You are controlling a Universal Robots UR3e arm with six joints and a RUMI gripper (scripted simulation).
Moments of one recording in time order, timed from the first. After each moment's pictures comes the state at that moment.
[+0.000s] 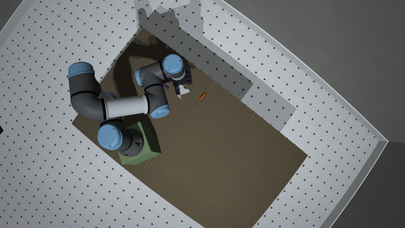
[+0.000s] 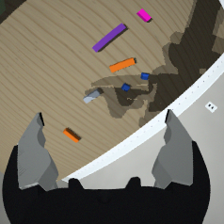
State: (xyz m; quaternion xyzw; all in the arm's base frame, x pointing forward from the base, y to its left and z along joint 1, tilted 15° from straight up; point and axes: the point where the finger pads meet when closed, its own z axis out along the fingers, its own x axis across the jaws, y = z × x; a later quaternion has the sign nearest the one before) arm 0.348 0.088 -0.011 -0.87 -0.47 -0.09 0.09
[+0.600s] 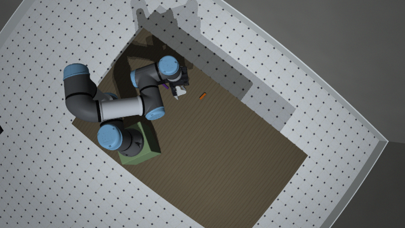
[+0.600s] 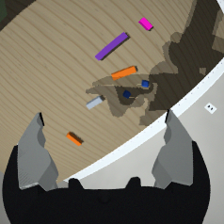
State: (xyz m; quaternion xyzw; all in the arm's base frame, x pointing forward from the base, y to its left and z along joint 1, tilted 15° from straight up) arm 0.334 0.092 -0.008 -0.87 -0.47 -0.09 0.09
